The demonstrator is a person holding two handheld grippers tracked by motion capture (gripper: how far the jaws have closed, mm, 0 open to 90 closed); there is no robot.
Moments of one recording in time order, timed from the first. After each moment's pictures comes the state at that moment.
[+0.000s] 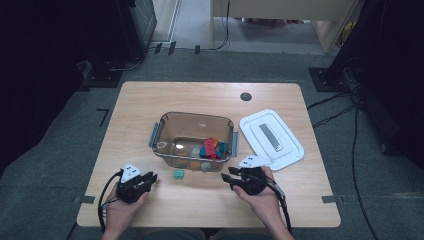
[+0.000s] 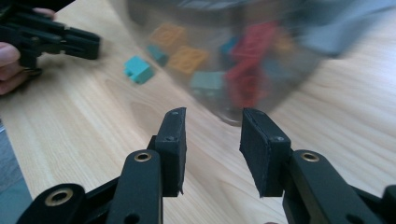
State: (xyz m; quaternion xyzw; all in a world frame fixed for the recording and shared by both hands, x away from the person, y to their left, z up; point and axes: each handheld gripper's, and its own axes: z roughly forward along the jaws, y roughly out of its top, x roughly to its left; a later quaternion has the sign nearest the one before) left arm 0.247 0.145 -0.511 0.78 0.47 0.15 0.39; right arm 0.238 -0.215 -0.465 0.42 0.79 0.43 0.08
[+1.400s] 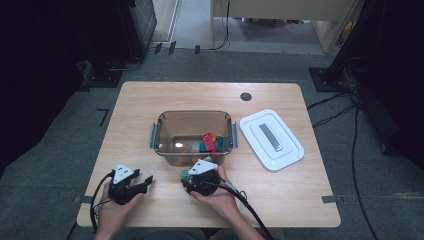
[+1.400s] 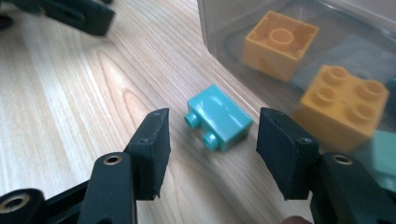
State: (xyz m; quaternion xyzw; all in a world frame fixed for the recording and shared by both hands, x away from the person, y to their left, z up) left arm 0.249 0.191 -0.517 0.75 0.50 0.19 0.38; right arm 0.264 -0.096 -0.520 0.32 0.84 0.41 0.12
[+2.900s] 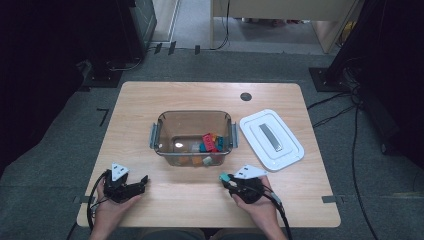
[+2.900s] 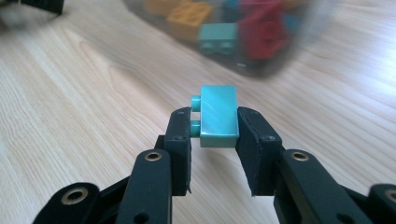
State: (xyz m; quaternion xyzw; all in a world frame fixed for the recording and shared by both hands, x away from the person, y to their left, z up) left arm 0.251 0.190 -0.518 0.75 0.52 0.23 0.33; right arm 0.223 -0.220 -0.491 0.41 0.80 0.41 0.13
